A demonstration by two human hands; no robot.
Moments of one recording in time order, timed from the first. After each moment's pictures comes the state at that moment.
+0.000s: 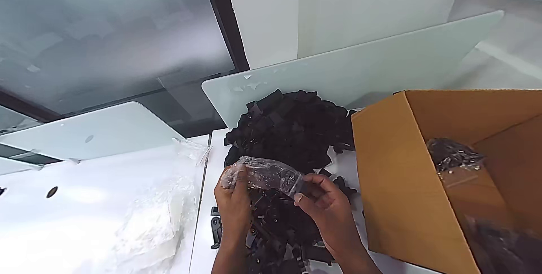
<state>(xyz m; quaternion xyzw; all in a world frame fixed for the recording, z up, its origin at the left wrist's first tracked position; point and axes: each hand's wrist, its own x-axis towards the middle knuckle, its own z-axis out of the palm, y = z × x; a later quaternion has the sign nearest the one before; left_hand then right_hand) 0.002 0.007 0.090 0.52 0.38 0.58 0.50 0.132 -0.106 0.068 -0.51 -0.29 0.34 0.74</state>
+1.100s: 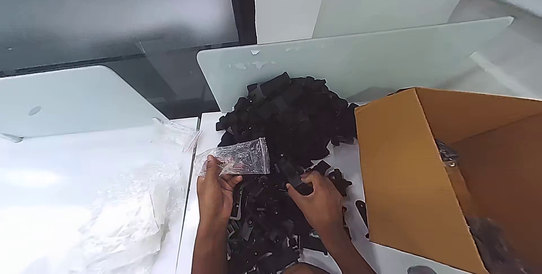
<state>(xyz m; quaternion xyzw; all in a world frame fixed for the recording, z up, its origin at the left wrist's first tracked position) -0.049 0.057 0.061 0.24 0.43 0.53 0.69 0.120 -0.080 0.010 -0.83 -0.44 -0.03 0.36</state>
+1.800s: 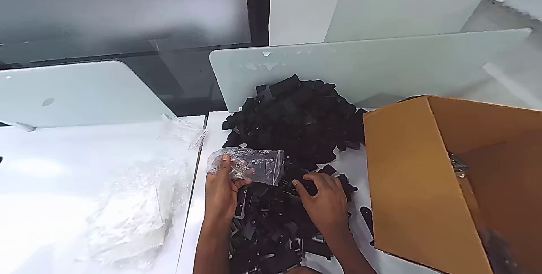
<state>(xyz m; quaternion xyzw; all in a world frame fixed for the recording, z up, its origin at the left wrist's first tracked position) -0.056 0.054 0.059 0.29 0.39 0.51 0.71 0.126 -0.077 0.006 -0.82 -0.46 0.00 0.33</state>
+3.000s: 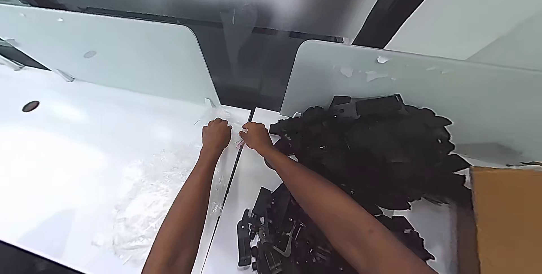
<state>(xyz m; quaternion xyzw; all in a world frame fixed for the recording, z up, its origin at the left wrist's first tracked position) -0.184 0.340 -0.062 0.77 0.63 0.03 0.14 -0.033 0.295 -0.043 -0.70 -0.62 0.32 0.15</state>
